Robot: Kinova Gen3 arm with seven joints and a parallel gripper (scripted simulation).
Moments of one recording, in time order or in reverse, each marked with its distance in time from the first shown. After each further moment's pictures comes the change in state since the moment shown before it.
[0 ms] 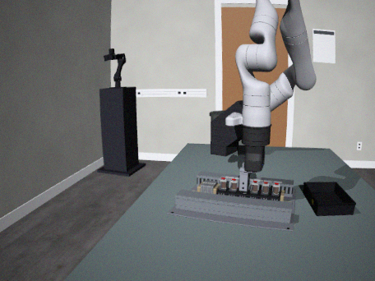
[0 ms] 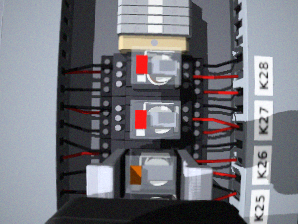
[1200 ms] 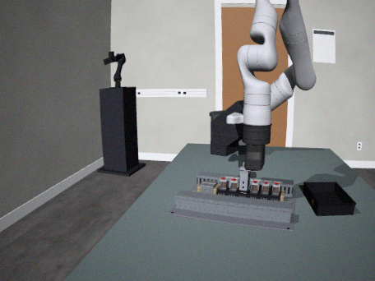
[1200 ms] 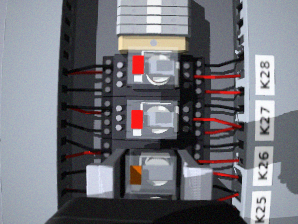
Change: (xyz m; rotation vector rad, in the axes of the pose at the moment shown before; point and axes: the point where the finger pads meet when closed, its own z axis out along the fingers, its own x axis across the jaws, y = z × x) arm 0.002 0.000 0.000 0.000 -0.053 0.000
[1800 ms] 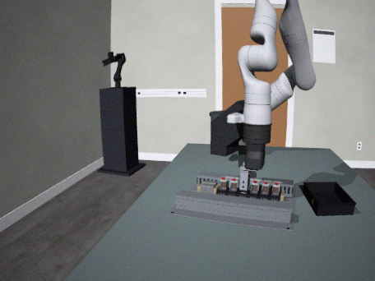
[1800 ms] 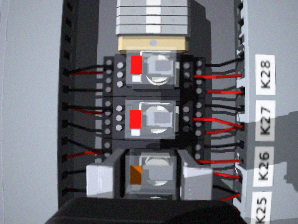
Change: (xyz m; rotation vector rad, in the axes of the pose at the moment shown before) arm 0.001 0.000 0.000 0.000 -0.026 0.000
